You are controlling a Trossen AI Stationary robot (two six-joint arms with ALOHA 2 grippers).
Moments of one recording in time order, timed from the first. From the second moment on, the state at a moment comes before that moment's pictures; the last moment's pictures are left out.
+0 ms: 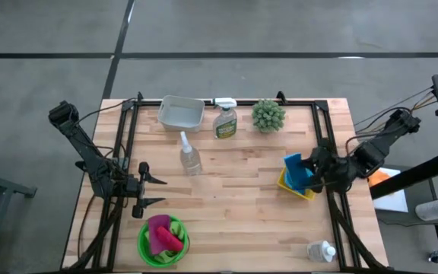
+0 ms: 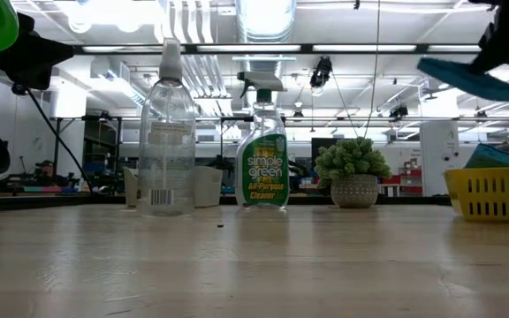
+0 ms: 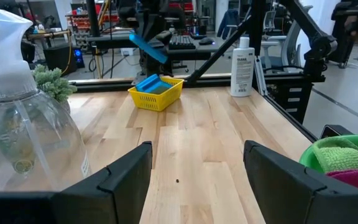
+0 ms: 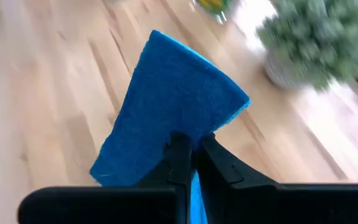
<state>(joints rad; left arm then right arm) -0.92 0.64 0.12 0.36 -0.87 -0.10 0.66 0.76 0.80 -1.20 0.68 0.97</state>
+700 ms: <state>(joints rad) -0.92 0.64 0.12 0.36 -0.87 -0.10 0.61 1.25 0.86 -1.41 0.33 1.13</state>
